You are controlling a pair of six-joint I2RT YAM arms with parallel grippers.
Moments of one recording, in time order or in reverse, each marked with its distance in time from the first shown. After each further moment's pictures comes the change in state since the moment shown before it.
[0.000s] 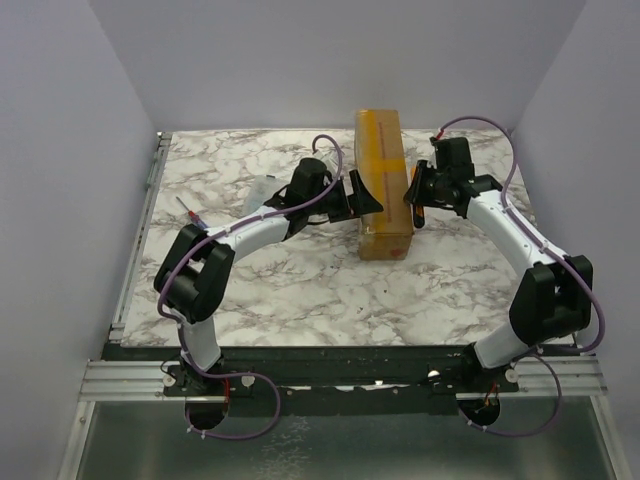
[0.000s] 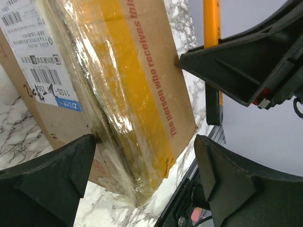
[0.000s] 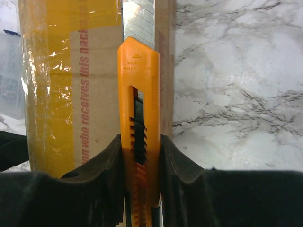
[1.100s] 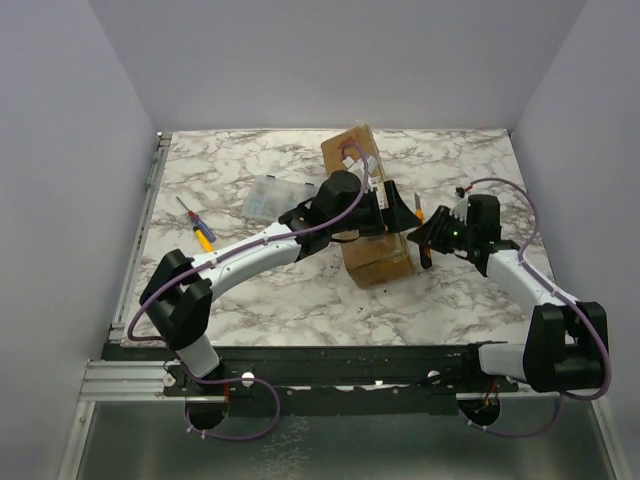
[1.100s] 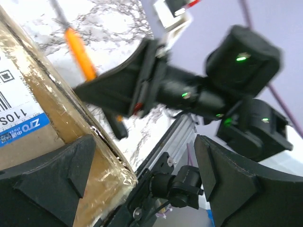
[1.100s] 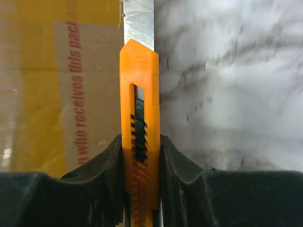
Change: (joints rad) left arm -0.258 -0.157 0.049 -0.130 -0.202 -0.090; right arm -0.196 -0.280 -0.580 0.432 -0.430 0.180
